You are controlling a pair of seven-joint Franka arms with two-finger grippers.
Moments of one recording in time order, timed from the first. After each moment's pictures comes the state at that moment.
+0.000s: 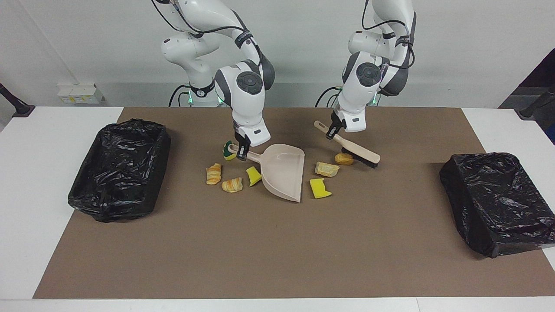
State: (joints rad) left arm -0.48 -0.07 -0.02 -2.22 -0.20 2.02 -1.32; right arm 0.53 0.15 -0.05 -2.00 -0.11 2.06 -0.82
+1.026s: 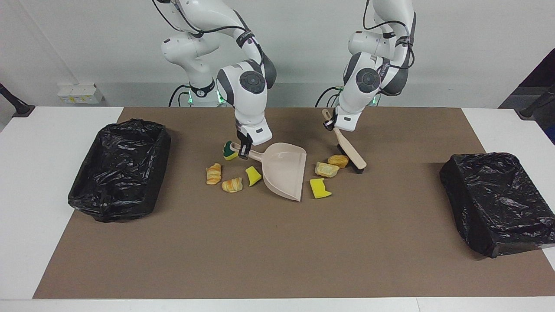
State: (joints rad) left arm -0.48 -0.12 -0.03 -2.34 -0.23 1.97 -0.78; right arm 0.55 0.14 -0.05 -2.02 -0.11 2.06 -0.79
